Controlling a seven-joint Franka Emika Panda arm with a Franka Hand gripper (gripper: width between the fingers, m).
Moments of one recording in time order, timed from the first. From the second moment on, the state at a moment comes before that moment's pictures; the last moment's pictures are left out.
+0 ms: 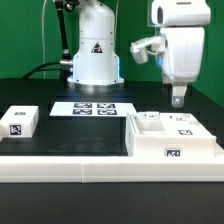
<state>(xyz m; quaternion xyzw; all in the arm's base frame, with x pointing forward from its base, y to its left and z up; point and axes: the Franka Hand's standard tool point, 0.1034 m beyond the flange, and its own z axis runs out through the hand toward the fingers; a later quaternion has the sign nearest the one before) 0.527 0.099 0.093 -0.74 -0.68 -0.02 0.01</state>
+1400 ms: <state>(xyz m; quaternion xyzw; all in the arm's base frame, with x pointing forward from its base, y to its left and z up) 0.465 0.097 0.072 -0.73 -0.68 -0.01 0.02</state>
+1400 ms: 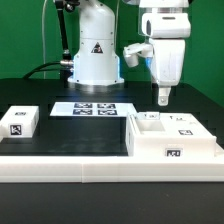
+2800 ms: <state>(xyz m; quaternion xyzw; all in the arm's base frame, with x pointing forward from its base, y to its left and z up) 0.427 0.097 0.023 -0.74 -0.67 -0.02 0.04</state>
